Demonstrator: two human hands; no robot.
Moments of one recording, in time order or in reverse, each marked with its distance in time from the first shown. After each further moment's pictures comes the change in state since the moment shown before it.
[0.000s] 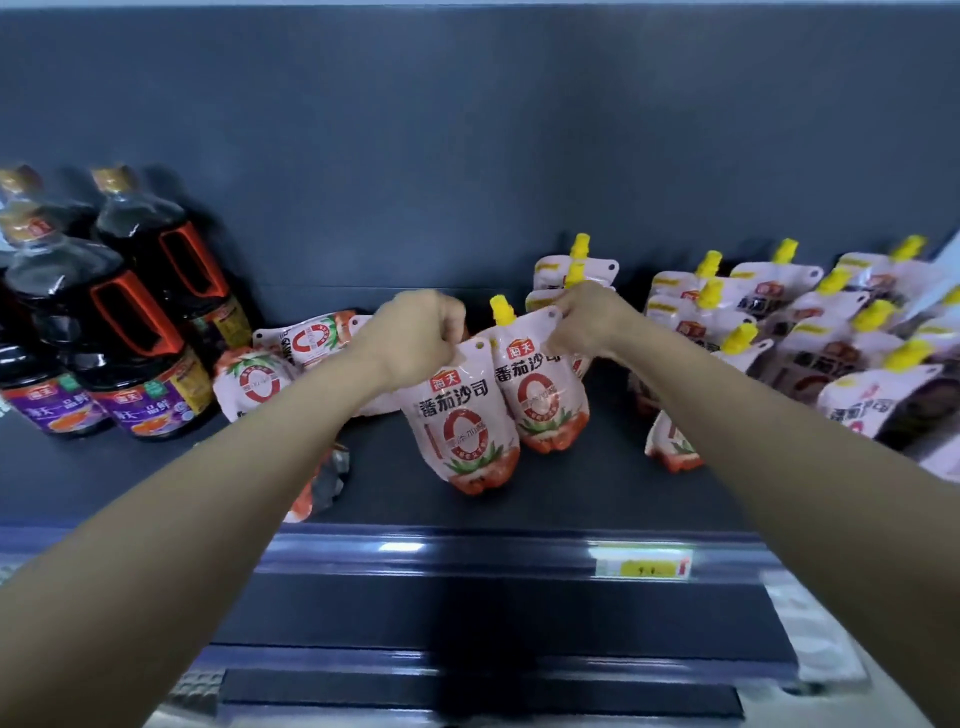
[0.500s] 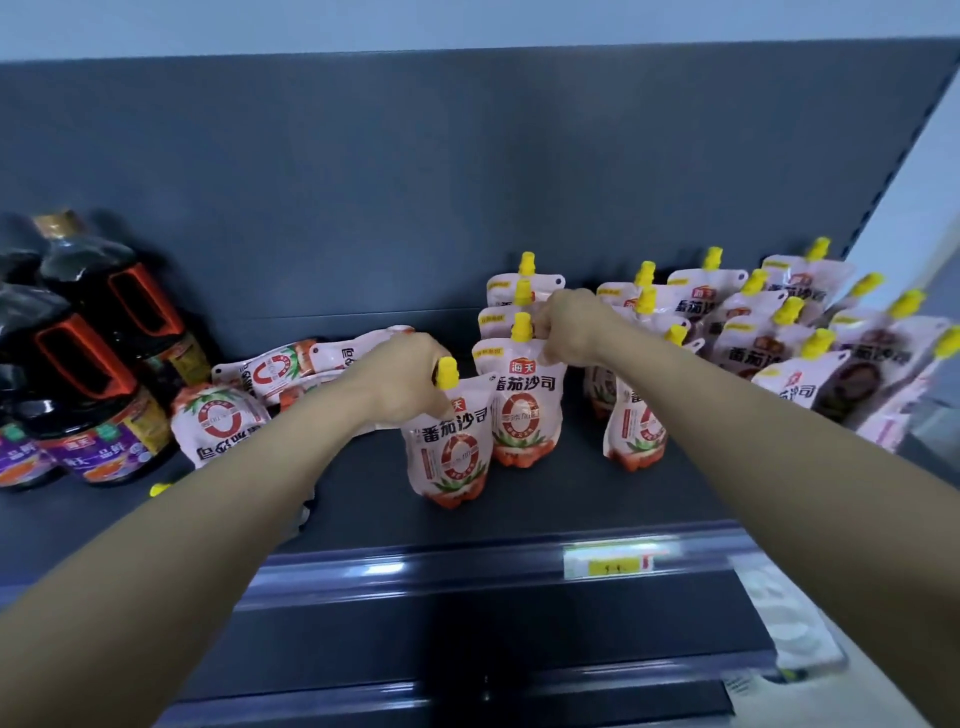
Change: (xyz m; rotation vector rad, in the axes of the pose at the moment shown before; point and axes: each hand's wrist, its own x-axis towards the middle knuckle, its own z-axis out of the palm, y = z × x) left_hand -0.003 0.023 0.017 0.136 -0.175 0.082; right_hand -0.022 0.019 -0.022 -0.265 0.091 -0.009
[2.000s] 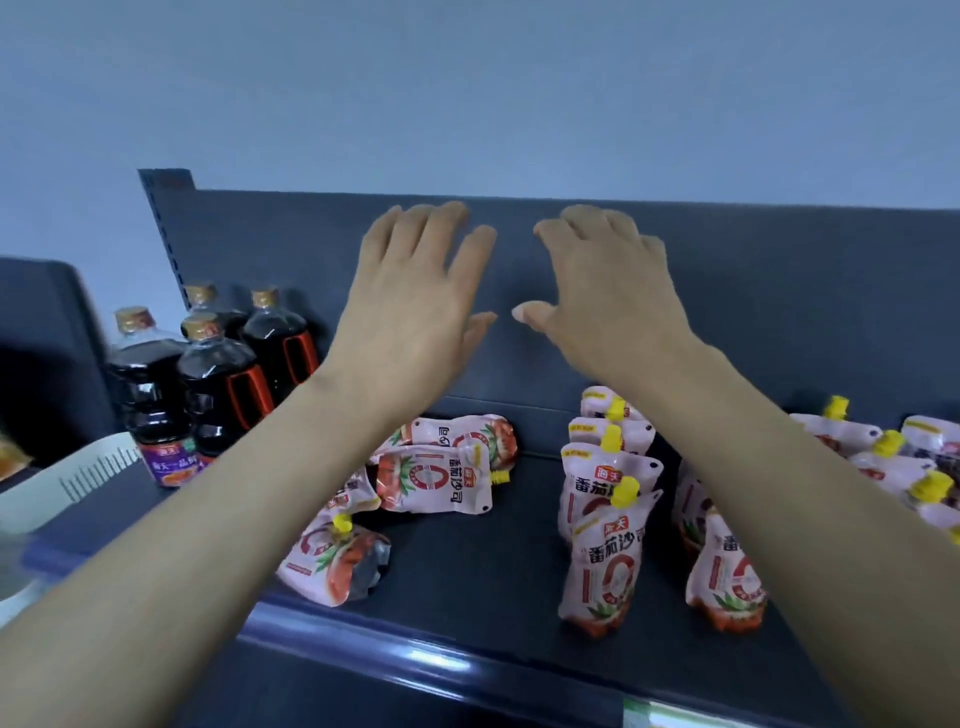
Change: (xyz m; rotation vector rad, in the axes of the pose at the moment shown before) left_hand -0.075 0.047 -0.120 0.659 0.939 0.034; right_hand -0.052 -0.097 -0.109 -0.086 0.632 -0.403
